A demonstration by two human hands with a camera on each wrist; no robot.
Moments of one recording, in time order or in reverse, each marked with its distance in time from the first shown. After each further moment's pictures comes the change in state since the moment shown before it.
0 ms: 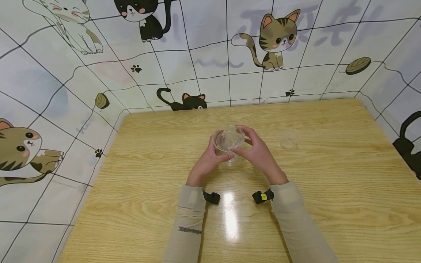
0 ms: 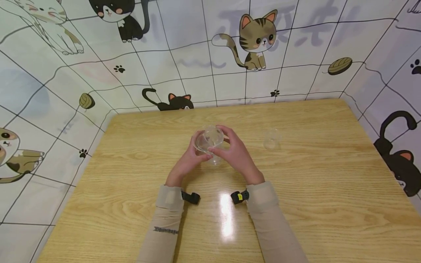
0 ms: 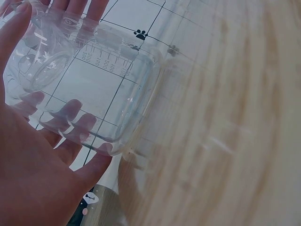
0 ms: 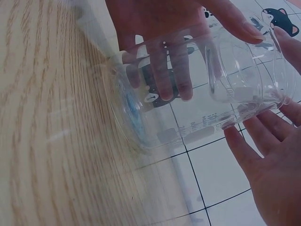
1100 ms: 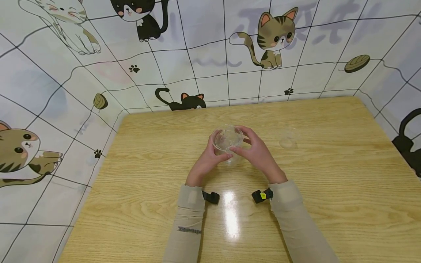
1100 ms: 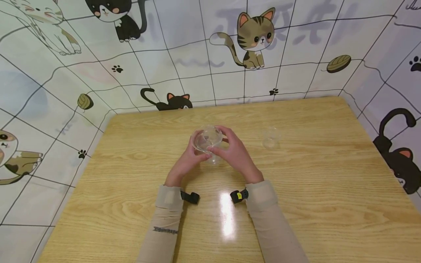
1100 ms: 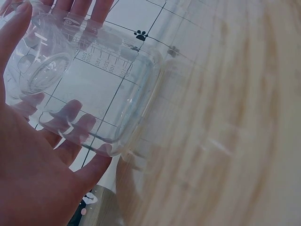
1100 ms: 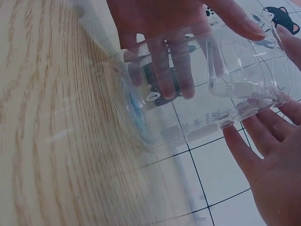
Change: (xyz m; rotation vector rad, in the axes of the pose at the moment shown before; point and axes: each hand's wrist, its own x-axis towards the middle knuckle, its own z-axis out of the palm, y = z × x) left_hand 0.000 0.002 0.002 -0.044 -0.001 0.011; right_hand 0.000 0.003 -0.001 -0.003 -0.015 0.056
